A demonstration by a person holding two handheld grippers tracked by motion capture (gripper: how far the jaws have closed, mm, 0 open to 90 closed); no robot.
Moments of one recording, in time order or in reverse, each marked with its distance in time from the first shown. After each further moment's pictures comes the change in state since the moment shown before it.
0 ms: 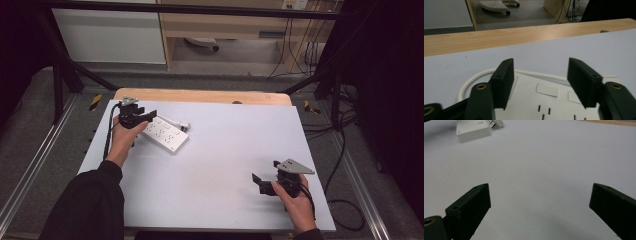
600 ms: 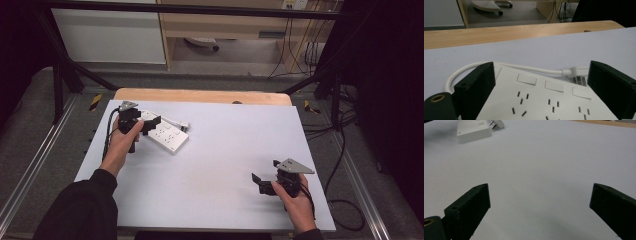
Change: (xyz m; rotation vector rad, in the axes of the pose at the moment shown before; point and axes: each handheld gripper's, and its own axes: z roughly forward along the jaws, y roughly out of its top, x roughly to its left) left arm -0.017 -0.006 -0.023 -0.009 -0.058 -0.016; right arm 0.001 0.001 0.000 -0.004 0.001 -0.004
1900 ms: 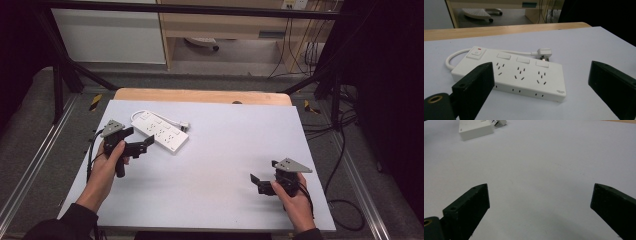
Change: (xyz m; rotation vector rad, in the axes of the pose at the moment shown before) left arm -0.037 -0.033 -0.089 -0.069 -0.074 0.021; right arm 0.000 0.000 0.005 0.019 0.021 0.001
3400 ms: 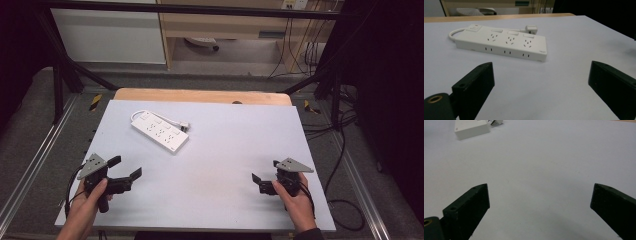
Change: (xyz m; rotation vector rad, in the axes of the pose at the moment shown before) left arm -0.018 -0.062 -0.075 -0.014 -0.044 0.038; right arm -0.004 -0.001 -0.001 0.004 -0.016 0.006
